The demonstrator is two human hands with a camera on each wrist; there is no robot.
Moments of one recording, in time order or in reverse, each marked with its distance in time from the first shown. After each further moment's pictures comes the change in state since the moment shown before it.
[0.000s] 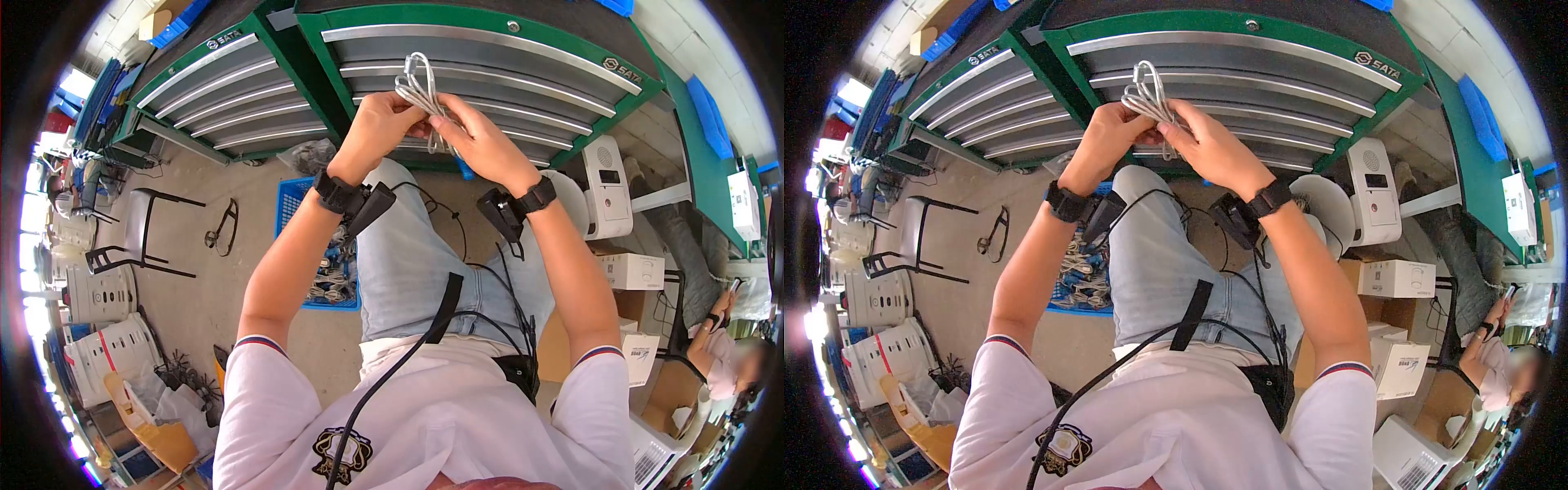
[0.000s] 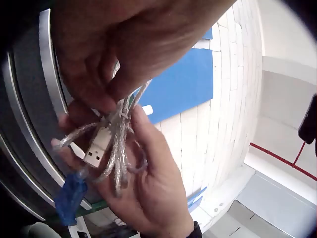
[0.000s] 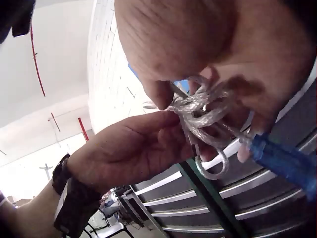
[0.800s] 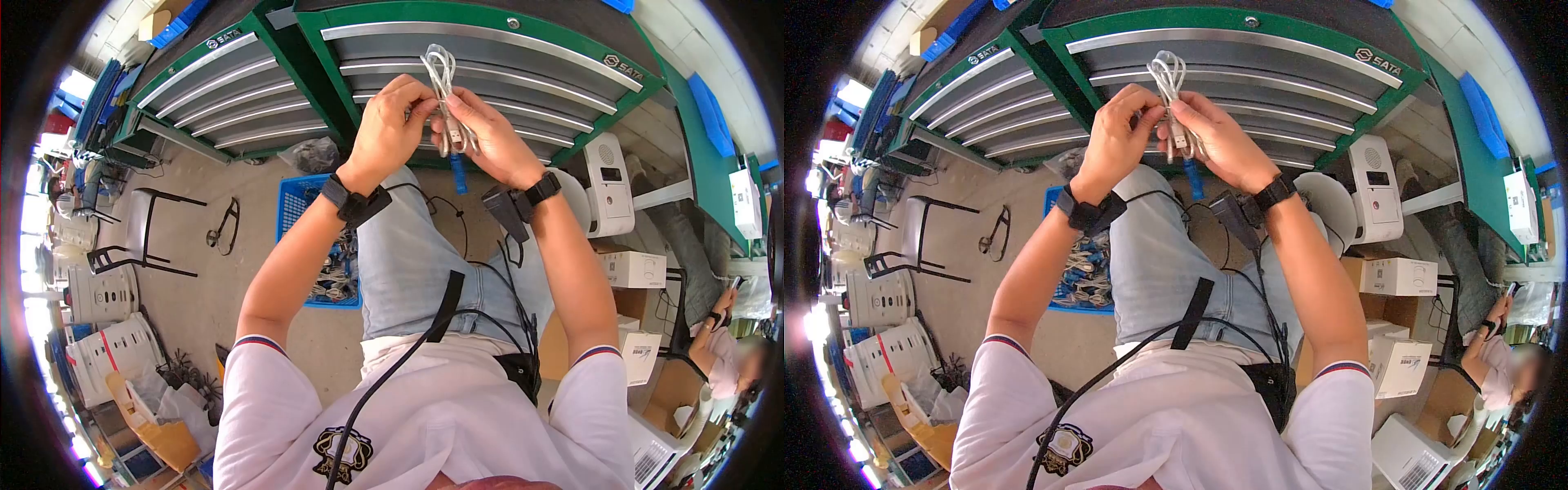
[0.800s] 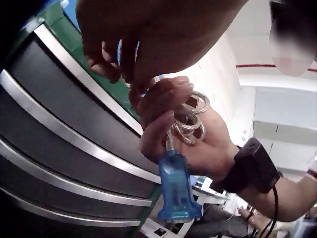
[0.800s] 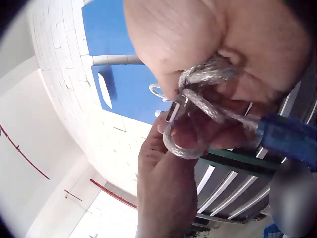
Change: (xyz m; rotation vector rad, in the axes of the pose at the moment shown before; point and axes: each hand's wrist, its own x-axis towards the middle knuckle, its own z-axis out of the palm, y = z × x) left_hand -0.003 0.001 0.011 0.628 0.188 0.734; right_hand 0.001 0.004 -0.010 0.755 -0.082 0.266
